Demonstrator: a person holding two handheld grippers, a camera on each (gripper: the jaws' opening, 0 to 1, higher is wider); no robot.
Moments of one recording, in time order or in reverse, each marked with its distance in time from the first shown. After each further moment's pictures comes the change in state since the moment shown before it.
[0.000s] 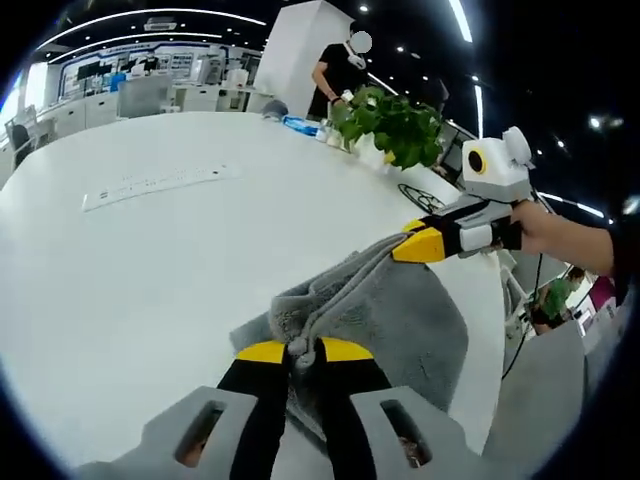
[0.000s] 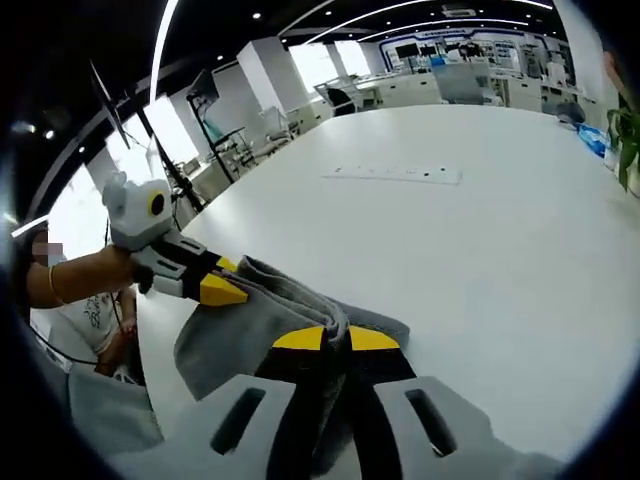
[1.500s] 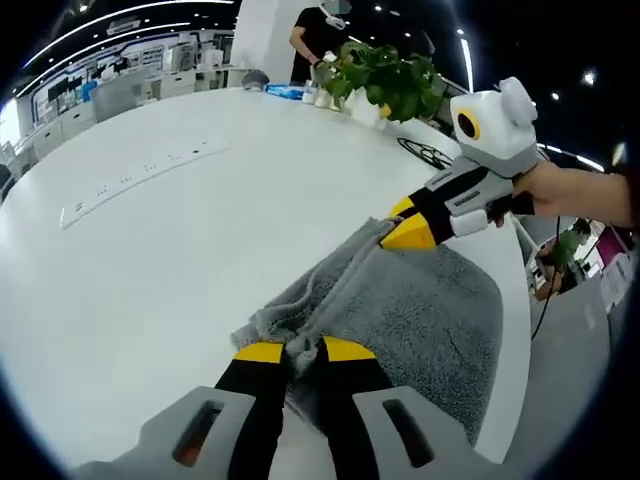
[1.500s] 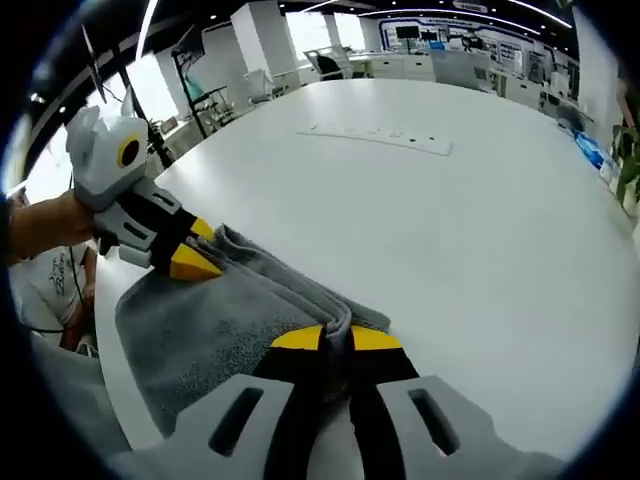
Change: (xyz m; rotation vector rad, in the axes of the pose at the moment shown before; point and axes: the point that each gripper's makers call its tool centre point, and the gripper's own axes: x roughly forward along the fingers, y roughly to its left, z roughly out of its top) left arm 0.022 0.010 -0.009 0.182 0.125 0.027; right arm 0.022 -0.027 -0.020 -0.116 0.122 -0.145
